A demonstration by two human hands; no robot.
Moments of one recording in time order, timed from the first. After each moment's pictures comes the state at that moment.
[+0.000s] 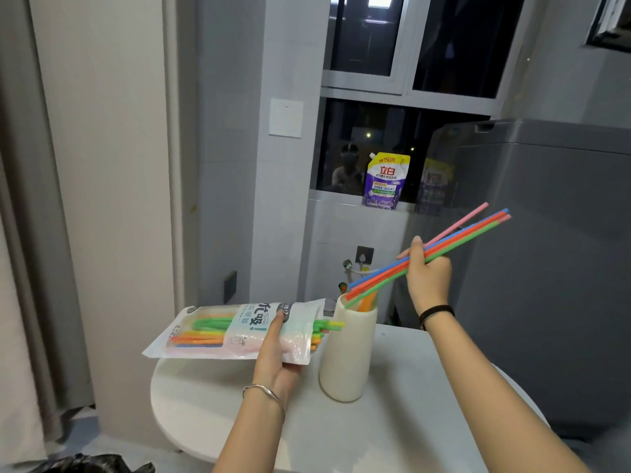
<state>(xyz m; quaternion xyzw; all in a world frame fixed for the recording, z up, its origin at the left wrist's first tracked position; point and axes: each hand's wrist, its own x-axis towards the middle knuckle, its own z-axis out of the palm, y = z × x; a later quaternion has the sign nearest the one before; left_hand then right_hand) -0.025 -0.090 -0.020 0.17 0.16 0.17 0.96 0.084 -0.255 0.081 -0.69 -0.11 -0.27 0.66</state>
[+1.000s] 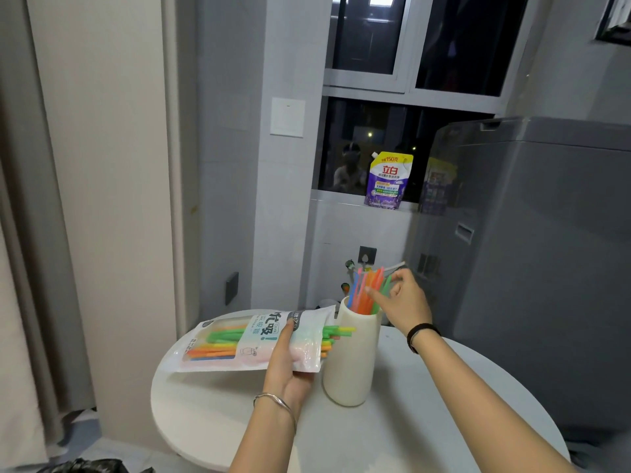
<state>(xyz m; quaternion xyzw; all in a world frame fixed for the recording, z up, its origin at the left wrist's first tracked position) -0.023 -0.102 -0.020 0.18 0.16 0.13 0.96 0.107 -0.244 0.029 -0.87 -0.12 -0.17 0.45</state>
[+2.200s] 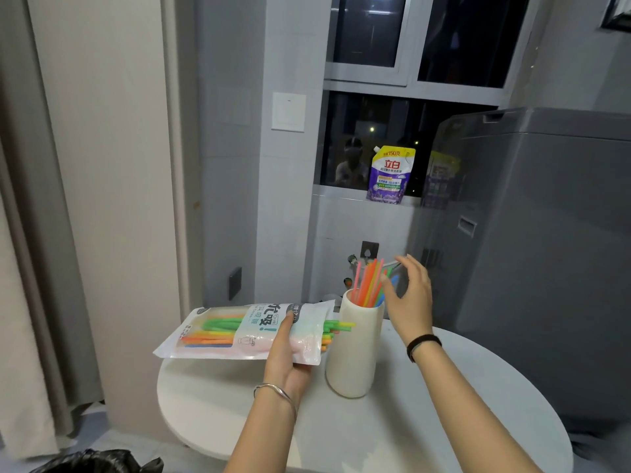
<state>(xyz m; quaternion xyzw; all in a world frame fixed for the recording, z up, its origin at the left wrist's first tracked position) -0.023 -0.099 -0.024 0.16 0.17 0.16 0.96 0.078 -0.242 0.027 -0.81 -0.16 -0.27 0.50</state>
